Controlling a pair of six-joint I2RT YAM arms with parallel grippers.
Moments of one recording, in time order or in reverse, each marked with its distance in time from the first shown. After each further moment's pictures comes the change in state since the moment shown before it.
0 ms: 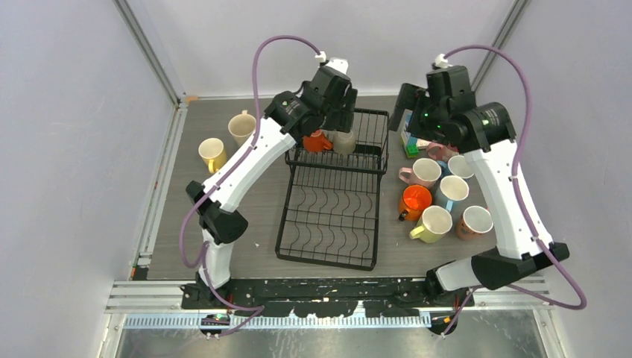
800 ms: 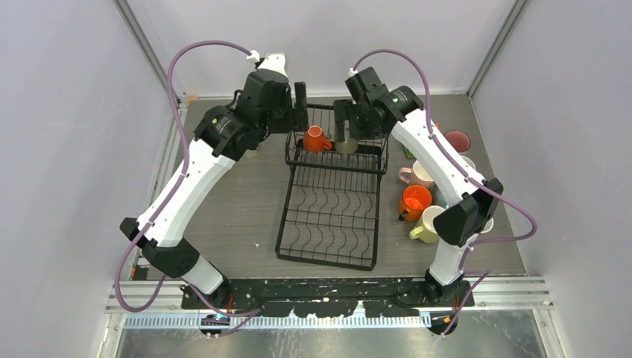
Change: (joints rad) left arm 0.099 -0.436 -0.356 0.054 0.000 -0.096; right arm 0.241 0.399 0.135 0.048 0.008 -0.129
